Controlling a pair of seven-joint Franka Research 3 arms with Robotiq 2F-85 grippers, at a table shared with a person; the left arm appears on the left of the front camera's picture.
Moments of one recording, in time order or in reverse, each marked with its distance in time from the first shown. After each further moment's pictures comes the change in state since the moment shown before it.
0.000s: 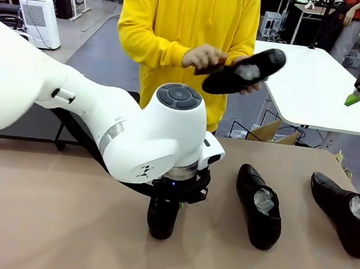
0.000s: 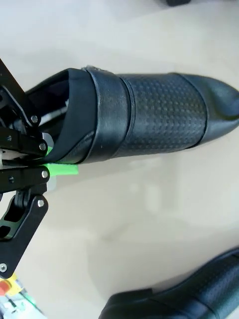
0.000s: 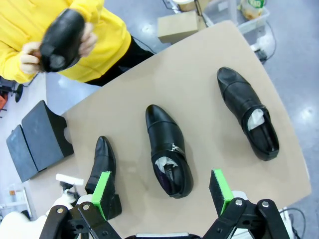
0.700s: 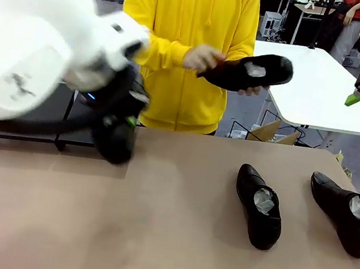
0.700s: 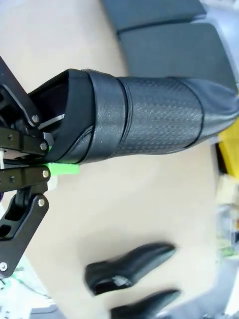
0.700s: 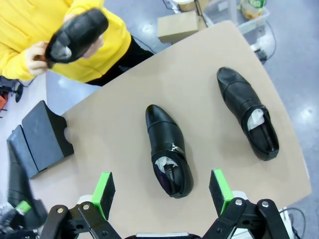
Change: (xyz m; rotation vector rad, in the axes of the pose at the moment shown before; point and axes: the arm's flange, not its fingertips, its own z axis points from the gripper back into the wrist) left arm -0.017 0.140 0.210 -0.040 -0.359 0.151; right arm 0.000 0.000 0.000 0.001 0.000 -0.001
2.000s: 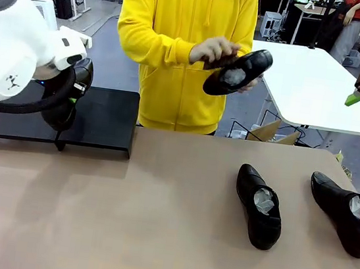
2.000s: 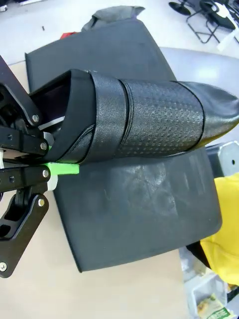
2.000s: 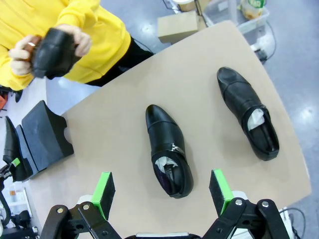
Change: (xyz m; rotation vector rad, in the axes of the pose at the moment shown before) left arm 0.074 0.184 -0.129 0.230 -0.025 -0.162; right arm 0.000 0.000 0.000 0.000 0.000 0.000
